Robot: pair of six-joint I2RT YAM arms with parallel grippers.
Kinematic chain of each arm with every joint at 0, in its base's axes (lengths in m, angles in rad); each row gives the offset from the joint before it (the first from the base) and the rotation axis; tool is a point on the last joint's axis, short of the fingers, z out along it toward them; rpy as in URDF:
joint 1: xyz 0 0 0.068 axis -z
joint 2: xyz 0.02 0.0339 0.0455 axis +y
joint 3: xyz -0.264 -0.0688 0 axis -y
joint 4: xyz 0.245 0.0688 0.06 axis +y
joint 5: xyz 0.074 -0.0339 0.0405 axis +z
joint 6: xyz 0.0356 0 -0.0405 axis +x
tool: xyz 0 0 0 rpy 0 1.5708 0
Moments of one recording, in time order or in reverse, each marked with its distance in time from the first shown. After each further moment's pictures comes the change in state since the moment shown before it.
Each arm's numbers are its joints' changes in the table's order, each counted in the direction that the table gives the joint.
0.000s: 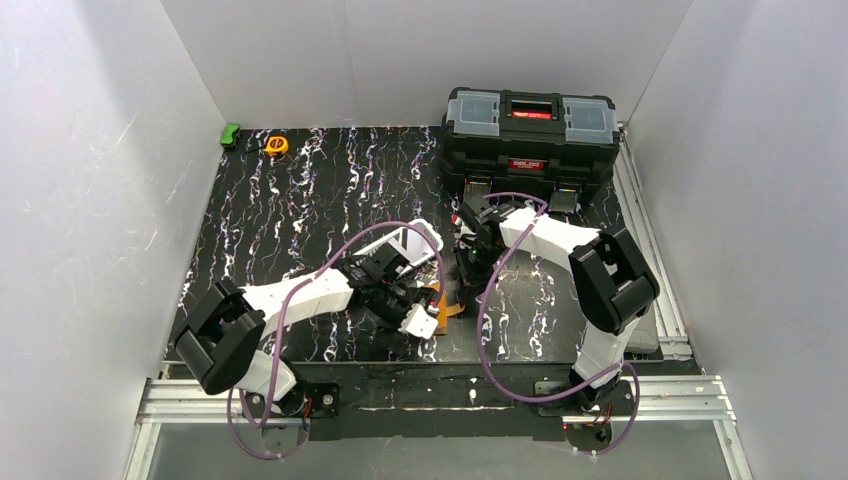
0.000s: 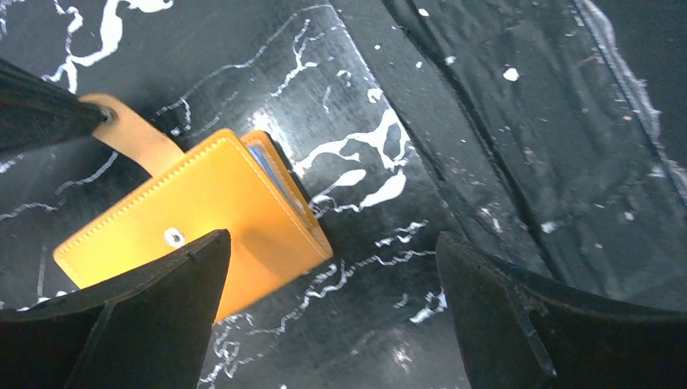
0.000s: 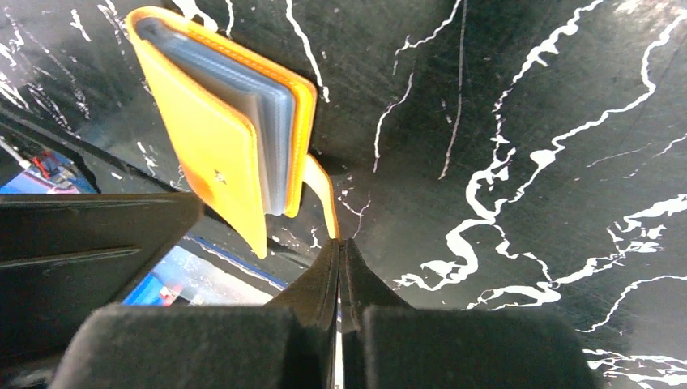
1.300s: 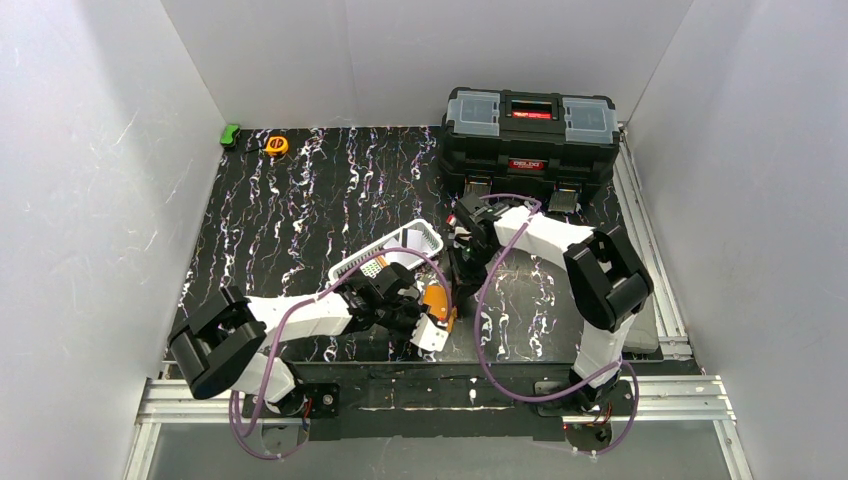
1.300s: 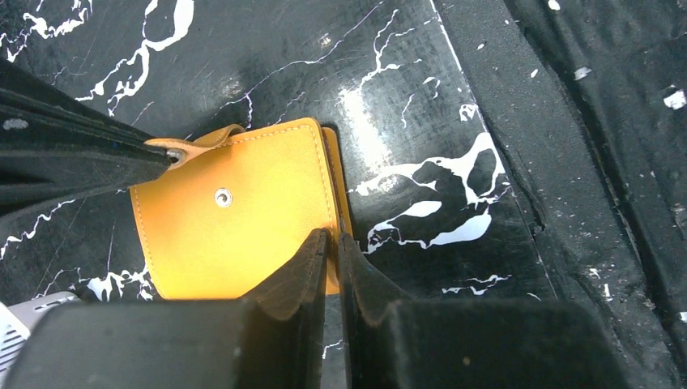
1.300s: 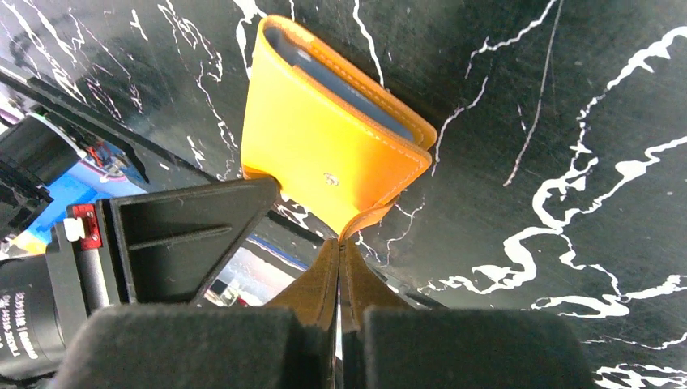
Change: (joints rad) left arm 0.133 -0.027 -0.180 -0.454 0.243 -0.168; right arm -0.017 0.016 0.032 0.002 0.091 0.066
